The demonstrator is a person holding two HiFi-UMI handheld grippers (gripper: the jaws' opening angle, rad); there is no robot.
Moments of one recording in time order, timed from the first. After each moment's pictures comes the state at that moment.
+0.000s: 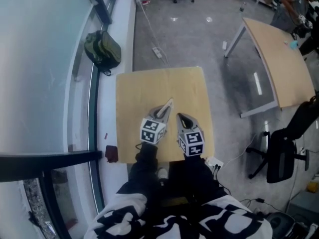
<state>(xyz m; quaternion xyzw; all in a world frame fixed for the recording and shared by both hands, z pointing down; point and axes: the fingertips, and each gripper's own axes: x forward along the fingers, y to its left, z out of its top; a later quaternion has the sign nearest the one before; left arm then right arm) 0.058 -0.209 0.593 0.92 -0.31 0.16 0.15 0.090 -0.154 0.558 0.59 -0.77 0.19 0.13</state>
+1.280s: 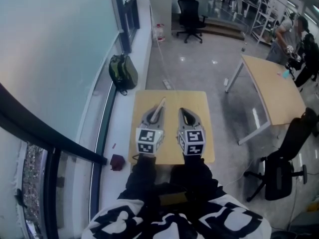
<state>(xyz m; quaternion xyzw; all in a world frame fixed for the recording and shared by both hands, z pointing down) -0.065 -0.139 0.373 0.89 -0.45 0.02 0.00 0.016 -0.114 0.373 0.62 -0.78 0.03 0.06</state>
